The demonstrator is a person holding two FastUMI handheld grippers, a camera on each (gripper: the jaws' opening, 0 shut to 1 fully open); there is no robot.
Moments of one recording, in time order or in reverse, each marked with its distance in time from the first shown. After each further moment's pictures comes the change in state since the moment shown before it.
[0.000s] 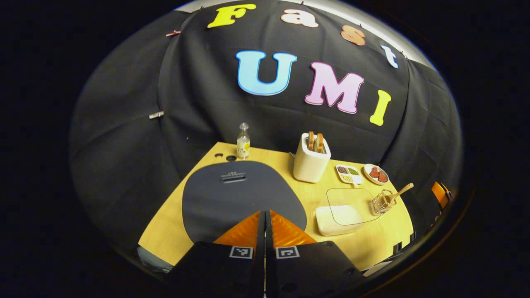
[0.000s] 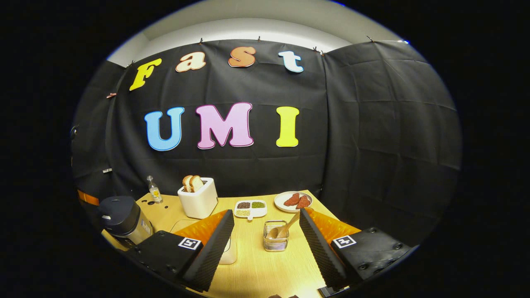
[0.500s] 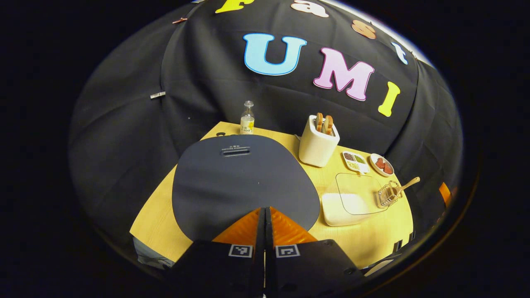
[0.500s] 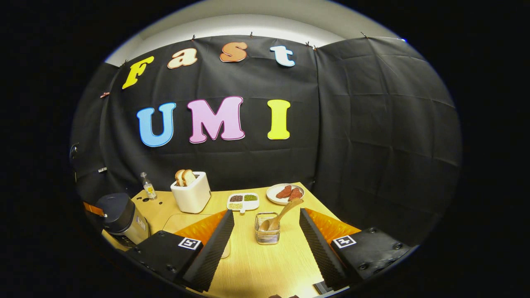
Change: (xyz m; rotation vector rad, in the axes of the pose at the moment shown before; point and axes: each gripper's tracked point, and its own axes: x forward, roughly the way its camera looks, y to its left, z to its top) left arm 0.022 0.002 -0.035 0.011 0.089 0.017; right arm -0.007 -0.020 -0.016 0.016 0.052 -0.049
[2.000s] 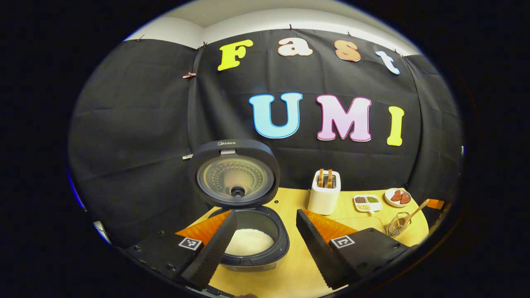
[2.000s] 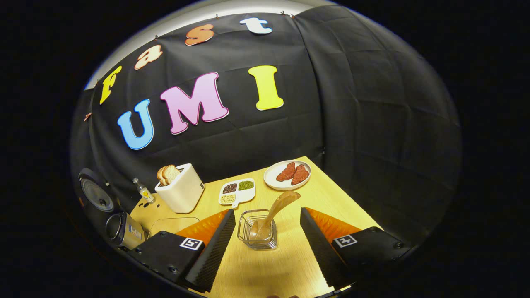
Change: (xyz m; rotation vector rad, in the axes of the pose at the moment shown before) left arm -0.095 -0.078 0.079 0.051 -0.408 0.274; right arm 0.139 -0.051 -0.056 0.208 0.217 0.074
